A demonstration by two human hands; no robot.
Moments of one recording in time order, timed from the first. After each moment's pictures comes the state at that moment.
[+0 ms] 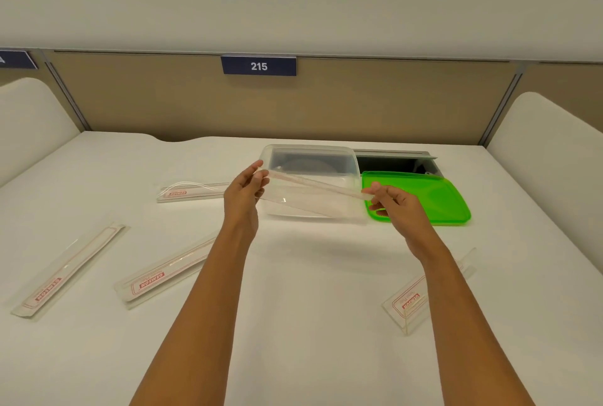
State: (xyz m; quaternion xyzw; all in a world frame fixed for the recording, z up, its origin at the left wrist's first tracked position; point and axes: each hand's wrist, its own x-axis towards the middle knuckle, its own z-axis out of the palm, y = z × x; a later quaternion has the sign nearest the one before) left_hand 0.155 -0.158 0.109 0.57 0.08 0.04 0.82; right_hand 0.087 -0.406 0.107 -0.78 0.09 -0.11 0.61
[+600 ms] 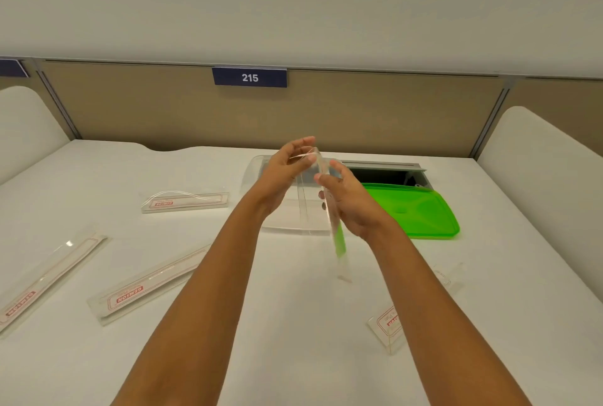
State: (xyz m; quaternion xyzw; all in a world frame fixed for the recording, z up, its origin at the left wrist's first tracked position) left_hand 0.167 -0.224 0.165 0.70 -0.18 -0.08 0.68; right_hand 0.126 -0.360 0.145 -0.68 0.04 0.03 0.73
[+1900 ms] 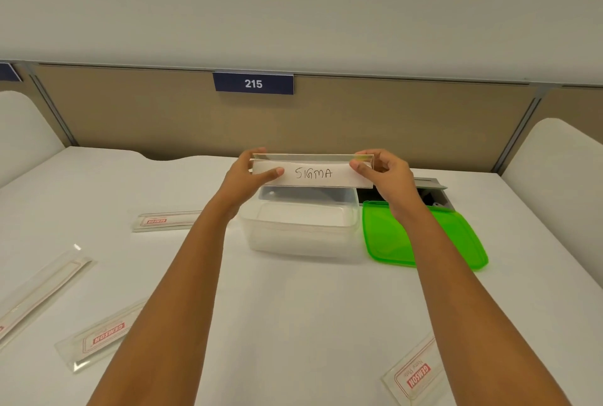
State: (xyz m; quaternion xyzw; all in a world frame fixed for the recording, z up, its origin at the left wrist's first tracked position) left_hand 0.255 -0.170 0.140 0.80 -0.06 0.00 0.60; right_hand 0.214 -0.426 0.145 -0.76 0.04 -0.16 0.62
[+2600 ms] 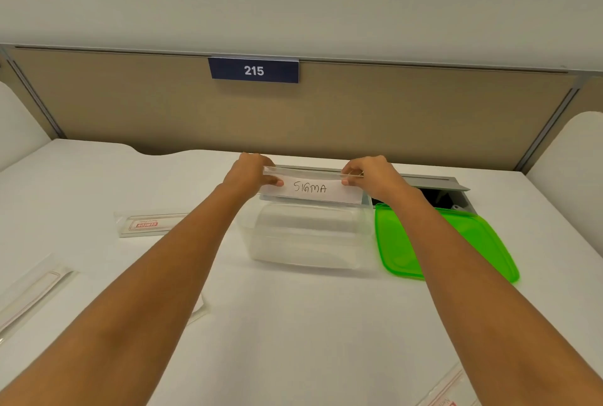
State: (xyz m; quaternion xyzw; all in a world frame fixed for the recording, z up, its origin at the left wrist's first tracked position) left_hand 0.325 -0.178 0.120 0.96 -0.07 0.01 0.27; right_hand 0.291 -0.416 0.127 -0.97 0.00 -0.01 0.24
